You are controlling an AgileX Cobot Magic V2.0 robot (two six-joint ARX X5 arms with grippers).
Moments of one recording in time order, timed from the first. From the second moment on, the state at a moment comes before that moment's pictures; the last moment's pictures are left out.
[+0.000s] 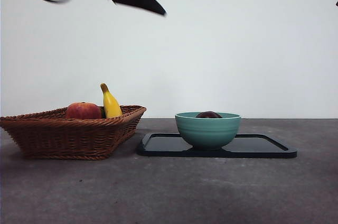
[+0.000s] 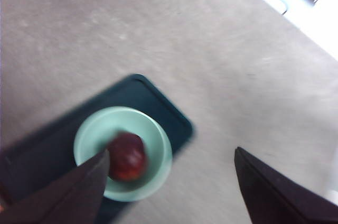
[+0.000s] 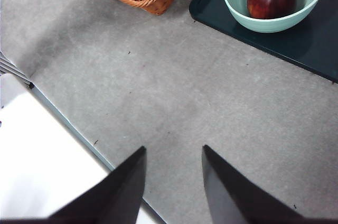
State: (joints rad) left arm -0.58 1.61 1.53 -0.51 0.39 -0.07; right arm 0.41 0.67 0.81 -0.90 -0.44 0.08
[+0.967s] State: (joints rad) left arm -0.66 2.11 1.72 -0.49 0.23 0.11; right arm 0.41 0.67 0.81 -0.90 -0.44 0.08
